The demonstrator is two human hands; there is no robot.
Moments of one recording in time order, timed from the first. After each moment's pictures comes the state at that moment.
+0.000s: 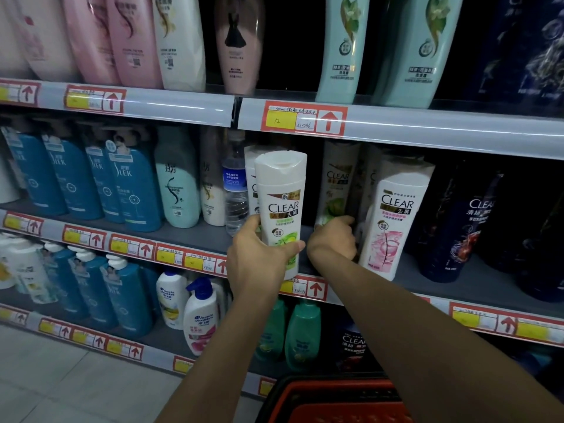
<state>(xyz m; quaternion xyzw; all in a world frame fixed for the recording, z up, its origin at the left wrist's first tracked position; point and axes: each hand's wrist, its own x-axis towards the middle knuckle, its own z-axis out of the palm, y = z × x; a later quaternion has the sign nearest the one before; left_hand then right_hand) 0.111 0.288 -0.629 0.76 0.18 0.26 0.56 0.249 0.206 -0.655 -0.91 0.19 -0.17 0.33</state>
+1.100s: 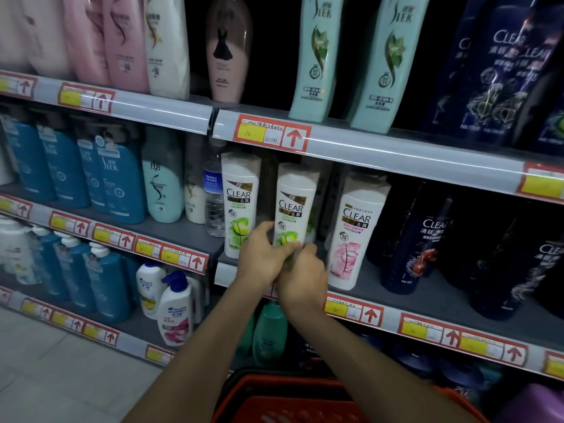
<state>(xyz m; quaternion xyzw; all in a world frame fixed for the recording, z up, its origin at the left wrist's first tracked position) 0.156 0.245 -0.637 0.79 0.12 0.19 0.58 0.152 0.165 -0.649 -0.92 0.00 -0.12 0.38</state>
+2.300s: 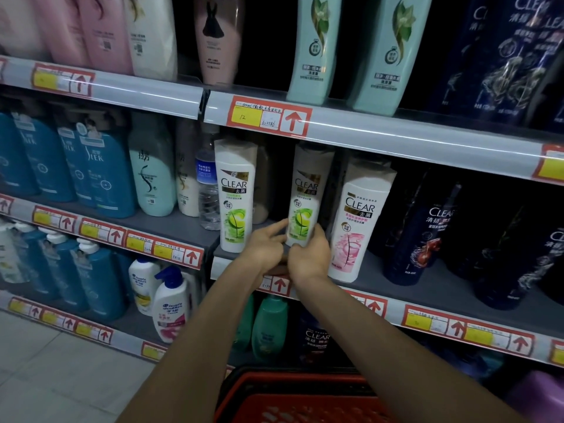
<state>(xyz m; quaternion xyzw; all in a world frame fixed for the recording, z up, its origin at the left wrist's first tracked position) 0.176 0.249 -0.641 0.70 0.12 0.01 0.71 0.185 0.167 -0.653 -0.80 0.04 -0.10 0.59</state>
